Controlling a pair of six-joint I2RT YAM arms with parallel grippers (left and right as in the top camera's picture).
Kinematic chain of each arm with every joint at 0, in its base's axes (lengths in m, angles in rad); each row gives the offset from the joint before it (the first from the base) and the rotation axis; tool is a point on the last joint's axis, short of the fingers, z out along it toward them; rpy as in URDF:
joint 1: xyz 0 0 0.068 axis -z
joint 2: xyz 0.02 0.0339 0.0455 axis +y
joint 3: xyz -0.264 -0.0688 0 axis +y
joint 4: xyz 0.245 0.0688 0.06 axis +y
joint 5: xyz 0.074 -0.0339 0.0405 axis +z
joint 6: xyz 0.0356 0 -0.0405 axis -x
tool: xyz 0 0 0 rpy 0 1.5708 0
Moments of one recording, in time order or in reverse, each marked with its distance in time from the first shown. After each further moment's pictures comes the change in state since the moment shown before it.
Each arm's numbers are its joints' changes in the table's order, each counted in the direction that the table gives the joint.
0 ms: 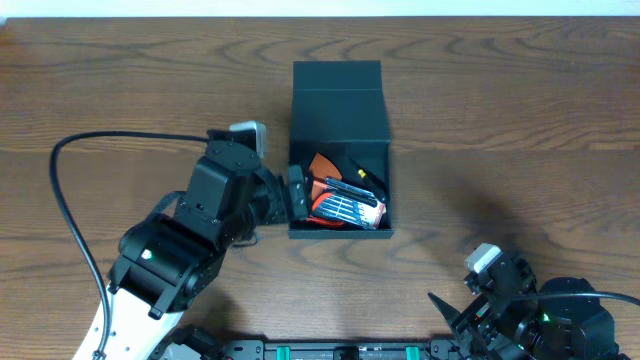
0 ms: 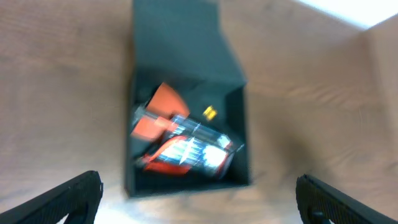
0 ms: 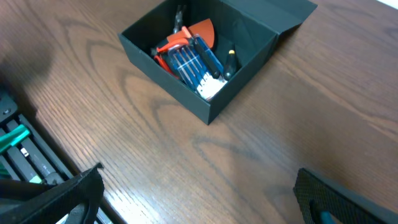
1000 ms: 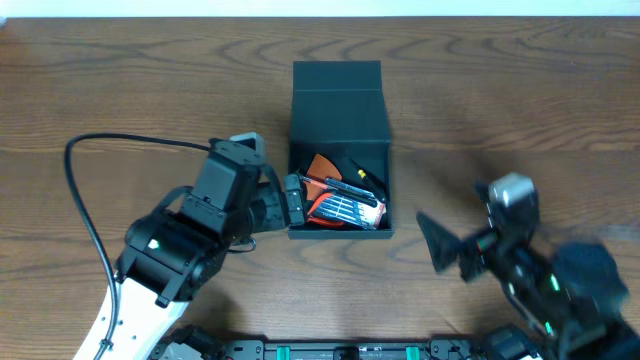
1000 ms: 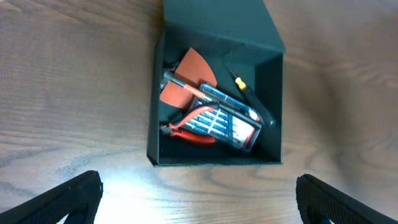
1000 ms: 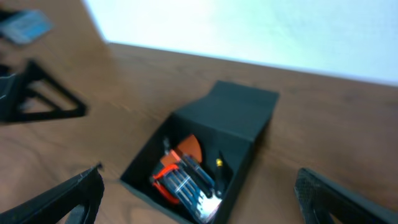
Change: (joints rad) left arm -0.031 0.030 0.003 0.077 -0.013 0.034; right arm 0.020 0.259 -0.099 -0.466 -0.083 -0.335
